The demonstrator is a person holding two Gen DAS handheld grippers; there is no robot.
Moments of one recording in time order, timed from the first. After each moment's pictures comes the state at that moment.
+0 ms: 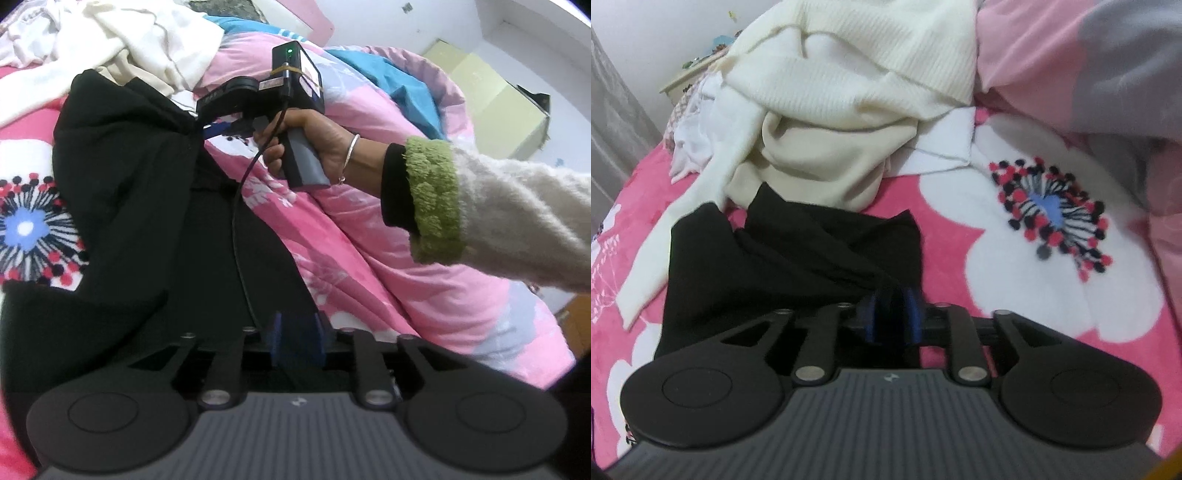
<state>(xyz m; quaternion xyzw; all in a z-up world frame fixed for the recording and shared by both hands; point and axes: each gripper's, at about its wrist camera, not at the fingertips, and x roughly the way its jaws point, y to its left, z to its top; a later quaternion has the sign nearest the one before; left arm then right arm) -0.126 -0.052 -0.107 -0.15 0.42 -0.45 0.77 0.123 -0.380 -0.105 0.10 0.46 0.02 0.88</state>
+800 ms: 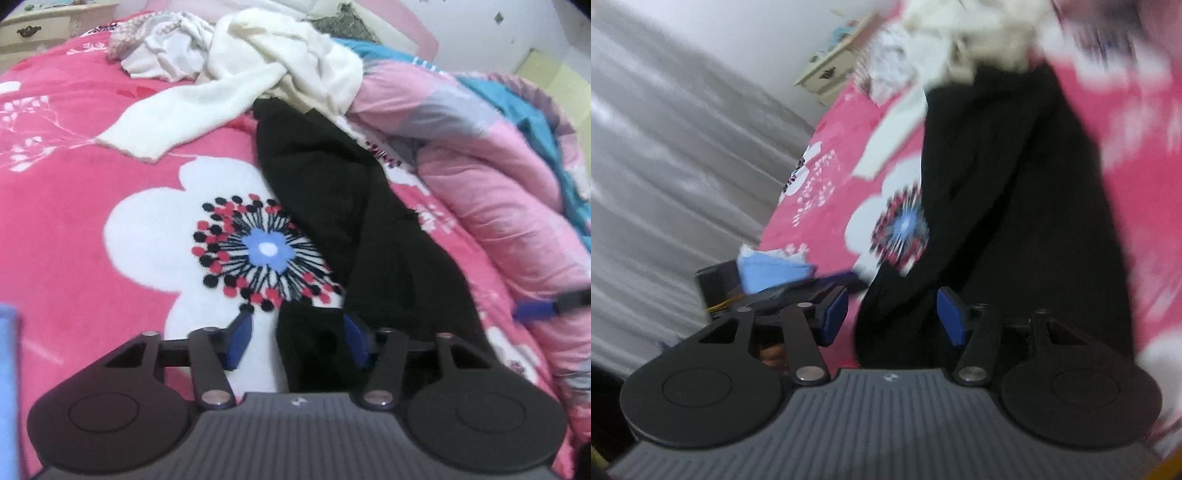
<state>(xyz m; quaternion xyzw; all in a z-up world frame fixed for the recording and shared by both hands) -0.066 0.043 -0.130 -0.10 0.45 -0.27 0.85 -0.140 -0.322 -0.037 0.31 0.47 0.21 0.80</state>
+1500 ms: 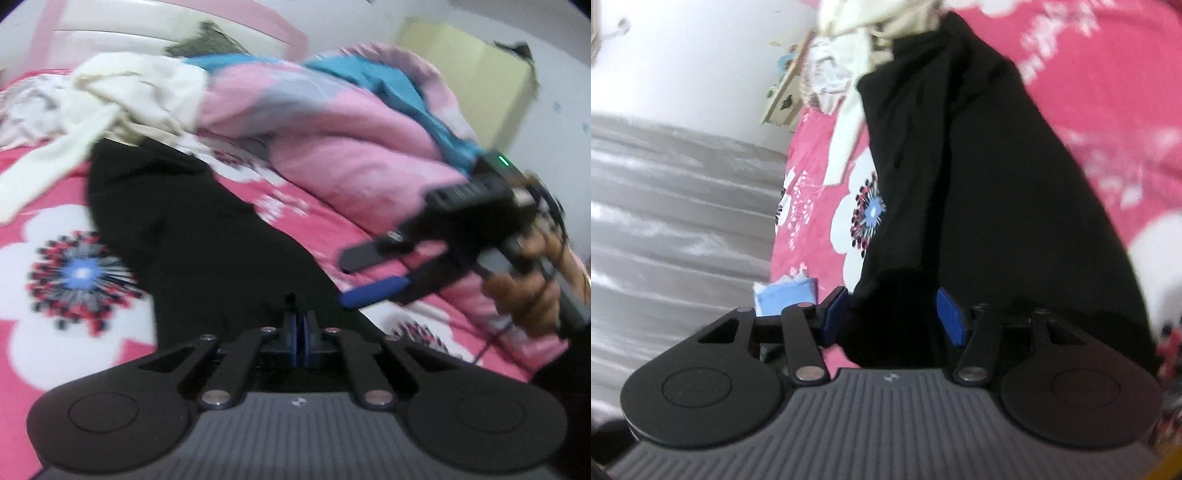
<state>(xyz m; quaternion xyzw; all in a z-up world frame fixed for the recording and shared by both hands) -0.163 -0.045 -0.079 -0.04 0.36 -0.44 0.82 -0.167 -0.366 -0.070 0.44 0.48 0.15 0.74</state>
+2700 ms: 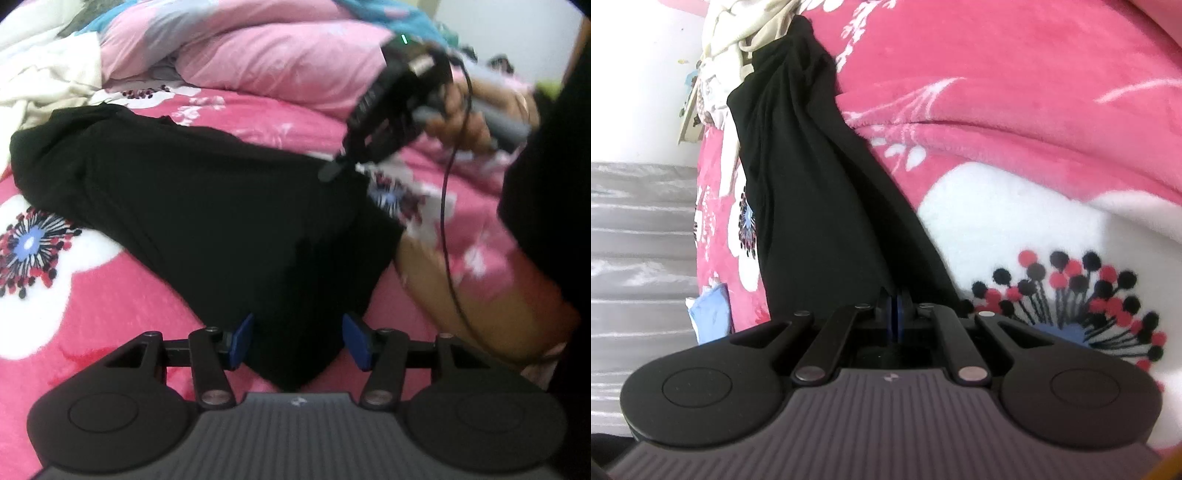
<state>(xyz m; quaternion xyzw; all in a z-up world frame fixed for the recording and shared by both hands) -0.225 -0.055 -0.108 0.17 0.40 -0.51 0.74 -0.210 -0.438 -0.121 0.42 0.55 0.04 0.72</state>
